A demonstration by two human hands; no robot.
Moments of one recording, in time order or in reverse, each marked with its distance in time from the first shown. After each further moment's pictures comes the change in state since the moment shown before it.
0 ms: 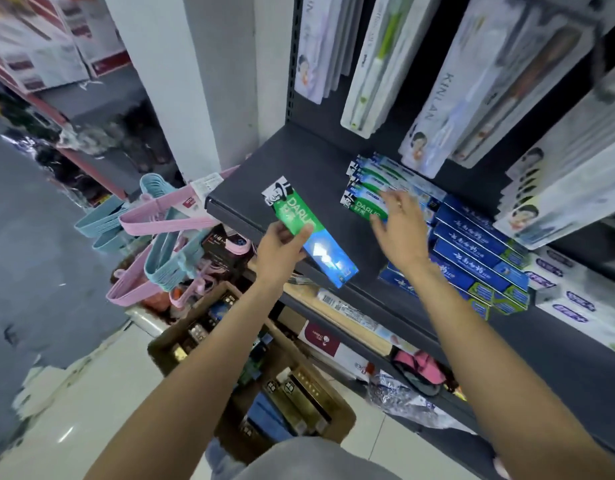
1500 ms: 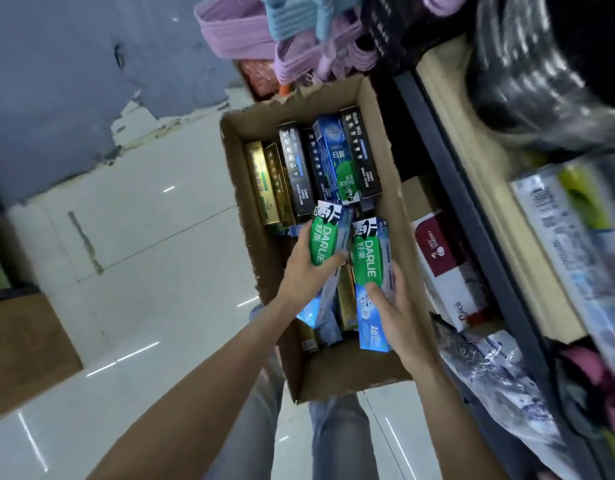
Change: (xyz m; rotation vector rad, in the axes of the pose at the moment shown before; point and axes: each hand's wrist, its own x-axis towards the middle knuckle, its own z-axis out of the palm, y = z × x) left_hand -0.067 -0.374 -0.144 0.220 0.290 -0.319; right_hand -0.292 -0.002 0.295 0.767 -0.979 0.398
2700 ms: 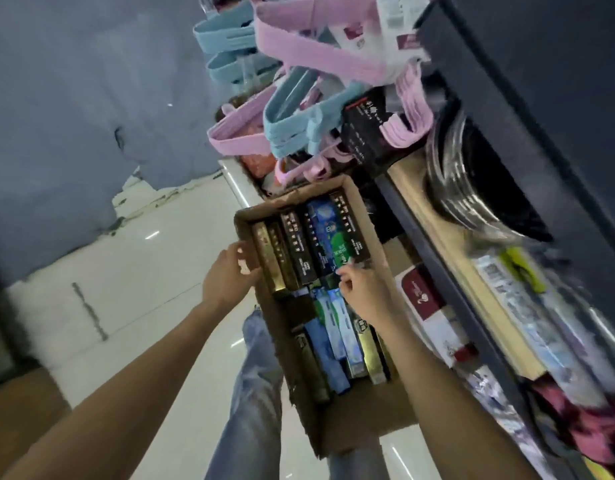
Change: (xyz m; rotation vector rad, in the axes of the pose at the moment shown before) left_hand 0.049 0.099 -0.160 0.606 0.170 0.001; right_hand 0.089 -0.130 0.020 -0.818 -0.048 -0.250
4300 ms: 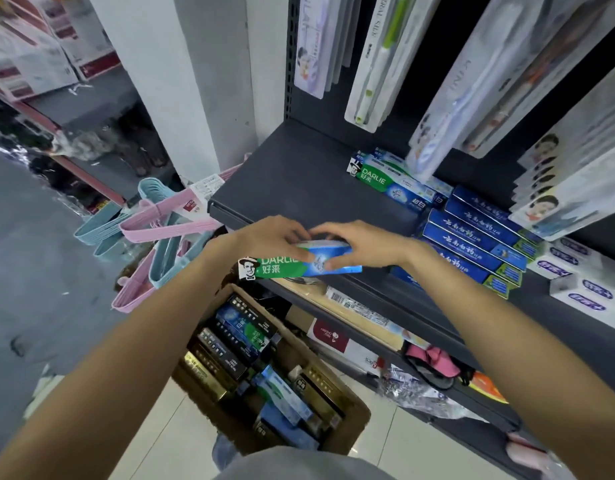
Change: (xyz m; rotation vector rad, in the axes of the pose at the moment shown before) left_hand -0.107 0.388 -0.077 0.441 -0.670 0.859; right_hand -0.179 -0.006 -0.342 0.083 0.138 -0.098
